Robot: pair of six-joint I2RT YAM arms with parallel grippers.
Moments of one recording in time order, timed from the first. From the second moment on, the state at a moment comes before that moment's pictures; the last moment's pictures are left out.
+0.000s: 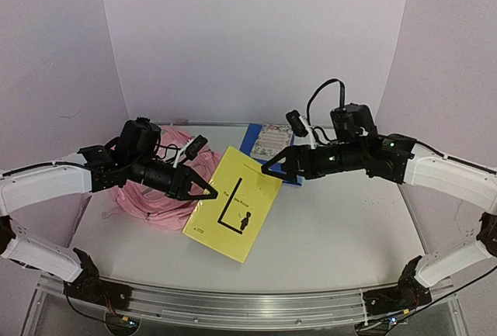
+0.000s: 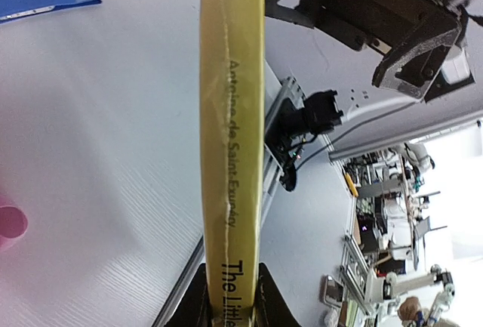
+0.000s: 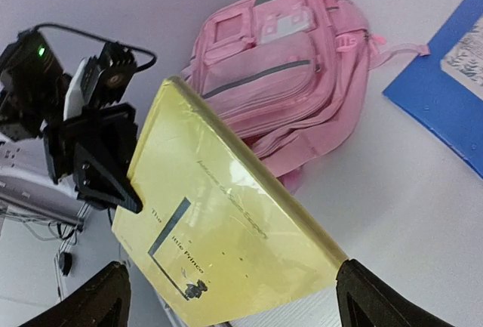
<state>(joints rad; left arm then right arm) -0.76 1.23 0.90 -0.24 0.75 -0.54 0.81 1.34 1.12 -0.29 -0.39 0.47</state>
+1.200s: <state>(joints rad) -0.84 1.31 1.11 -0.52 0.78 -0.34 0.87 1.50 1.24 -0.54 -0.81 0.28</state>
